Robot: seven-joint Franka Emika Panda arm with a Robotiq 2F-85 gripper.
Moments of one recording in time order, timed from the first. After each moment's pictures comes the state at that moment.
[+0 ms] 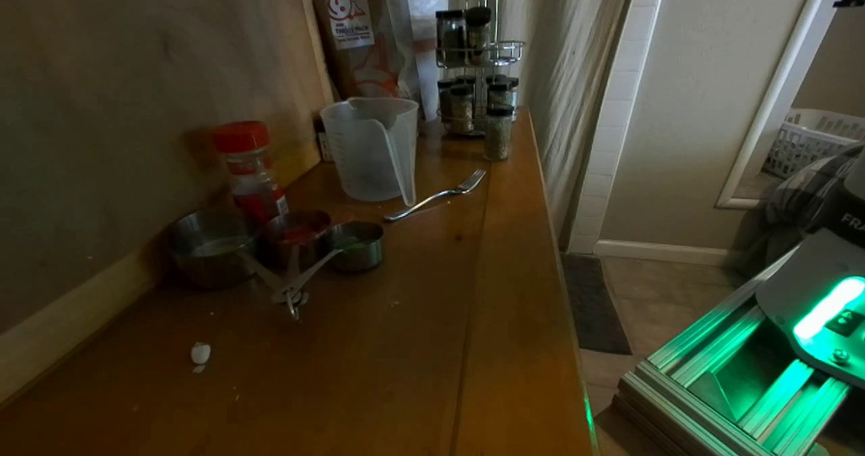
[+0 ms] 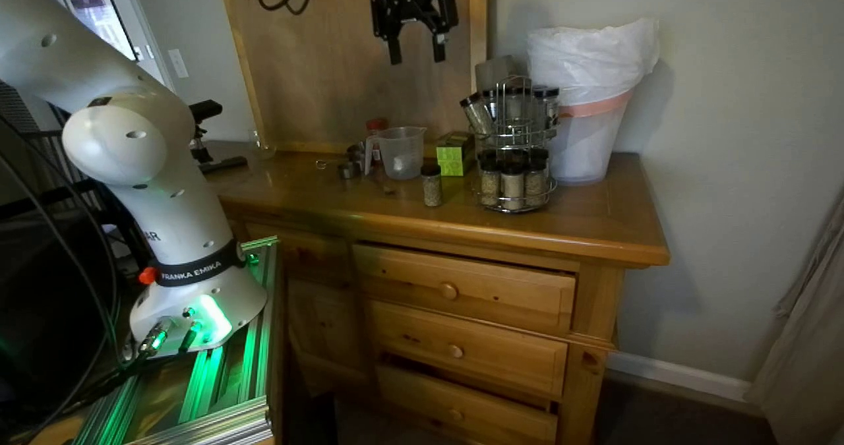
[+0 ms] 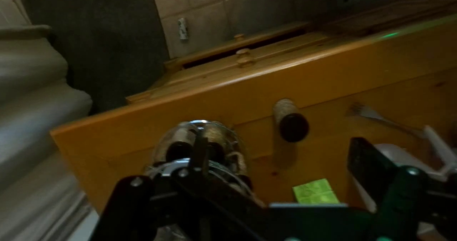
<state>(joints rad) 0.08 -0.51 -0.09 -2.32 -0.06 1.86 -0.52</state>
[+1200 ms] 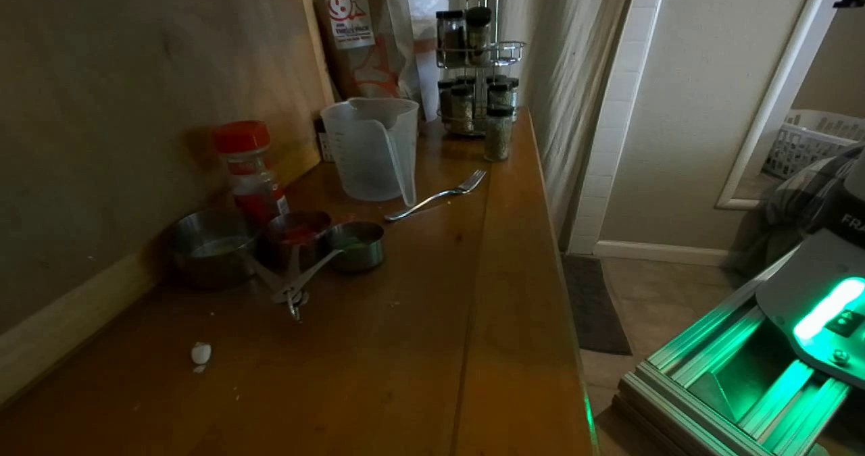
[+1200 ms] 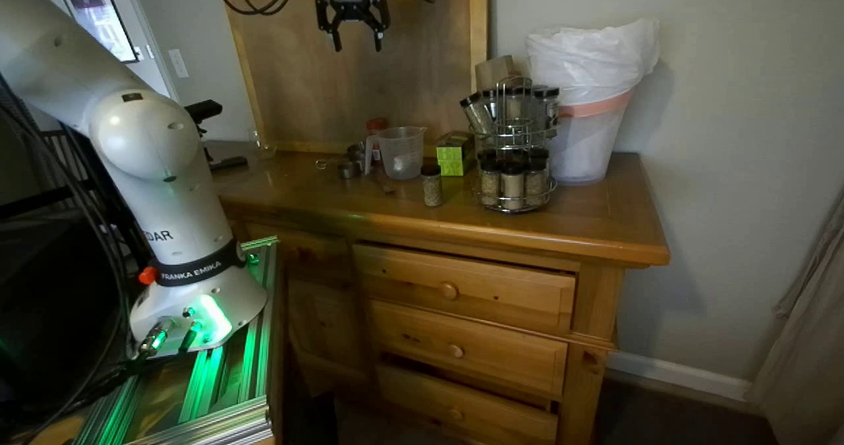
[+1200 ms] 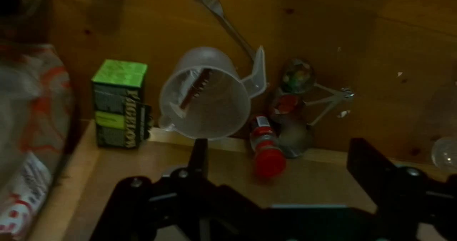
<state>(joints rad) 0.41 -0.52 0.08 -2.33 0.26 1.98 -0.64</state>
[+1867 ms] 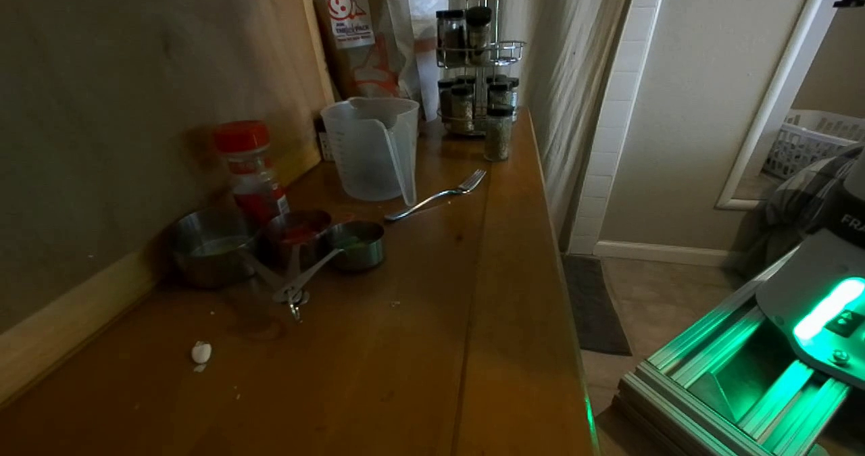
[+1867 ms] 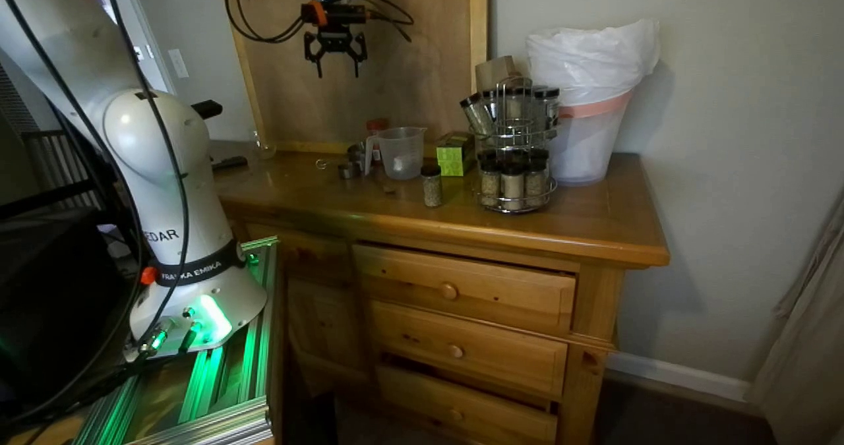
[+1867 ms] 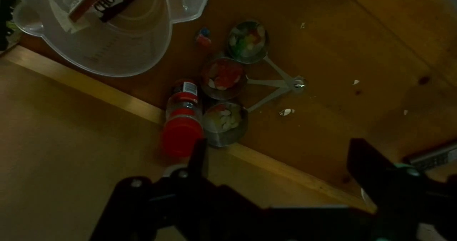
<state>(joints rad) 0.54 -0.28 0.22 -2.24 0.31 2.09 -0.77</state>
